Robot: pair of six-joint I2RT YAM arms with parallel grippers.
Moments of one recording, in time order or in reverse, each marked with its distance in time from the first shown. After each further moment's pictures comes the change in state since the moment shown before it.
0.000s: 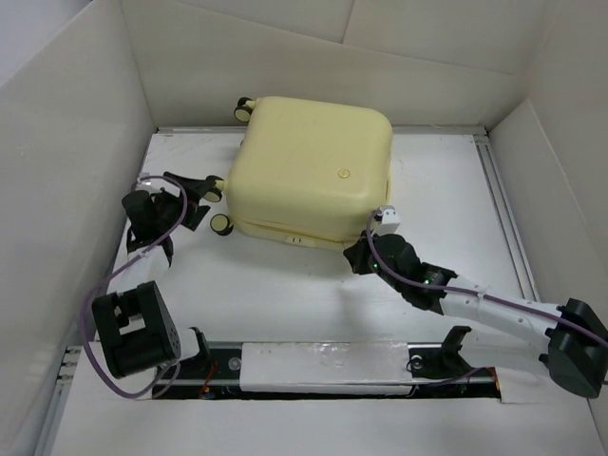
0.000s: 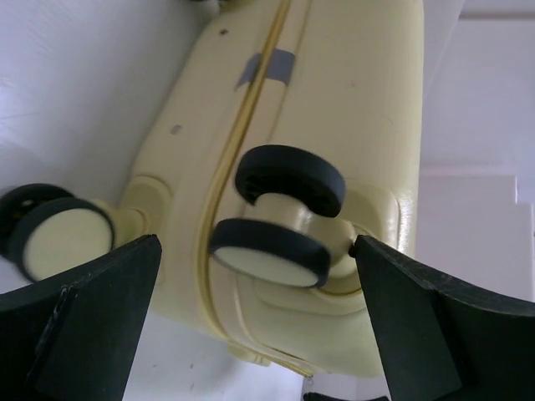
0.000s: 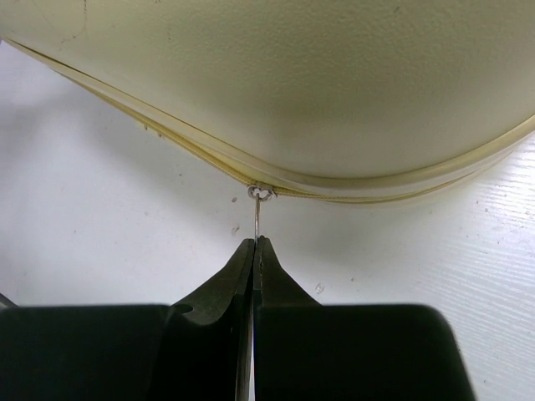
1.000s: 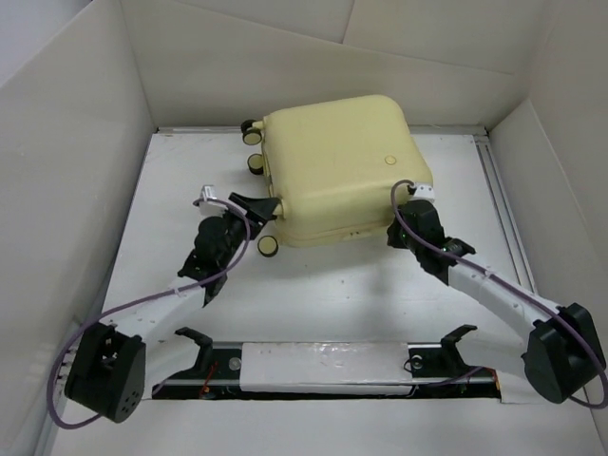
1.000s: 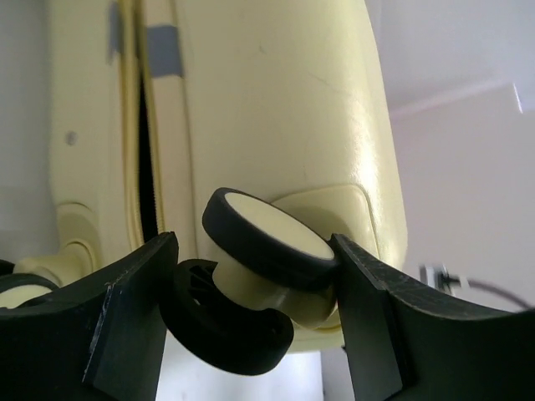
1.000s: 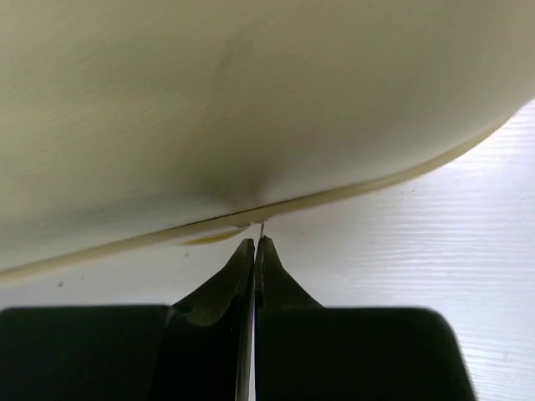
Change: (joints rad) left arm -0.690 -0.199 -0.160 0.179 -0.595 -0.060; right arm -0.386 0.058 0.115 -0.216 -0.099 -0.156
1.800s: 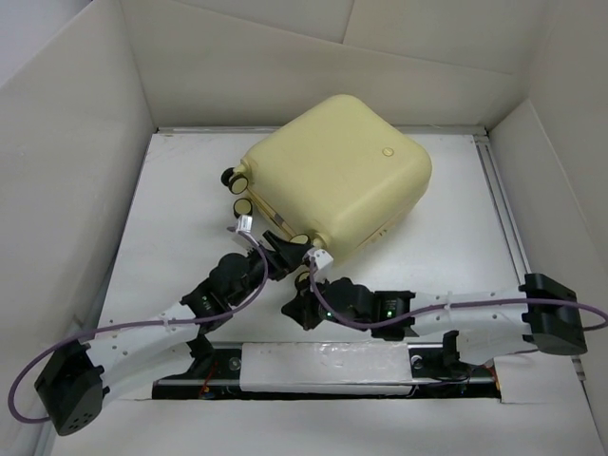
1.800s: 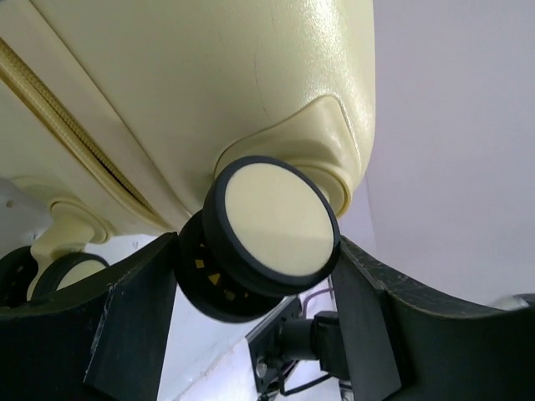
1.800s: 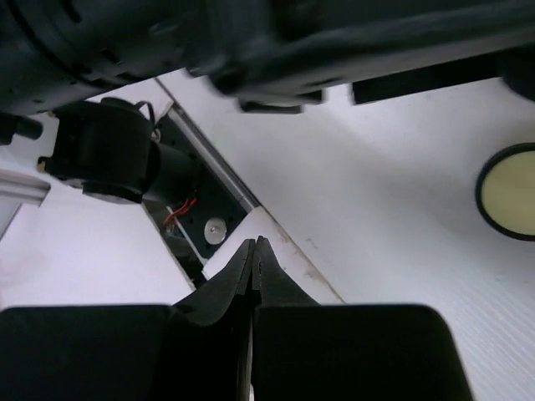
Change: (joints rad) left arm -0.494 -0.249 -0.126 -0.122 -0.171 -0.016; right arm 0.886 0.172 0.069 0.321 0.060 0.226
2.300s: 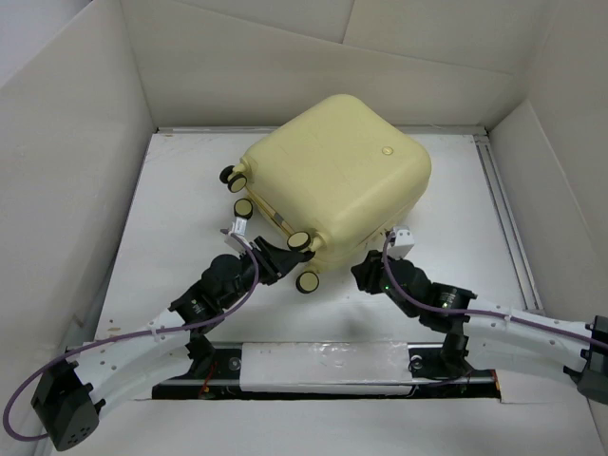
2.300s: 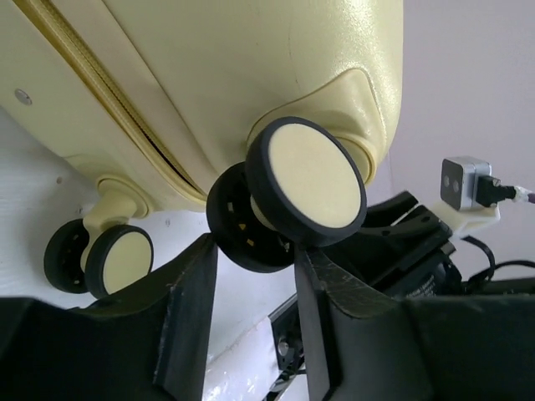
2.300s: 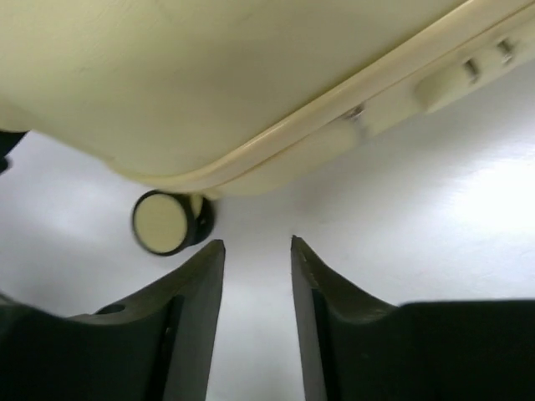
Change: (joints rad) left arm 0.042 -0.129 0.002 -0.194 0.051 0.042; right arm -0.294 -0.431 -0.259 -0.277 0.286 0.005
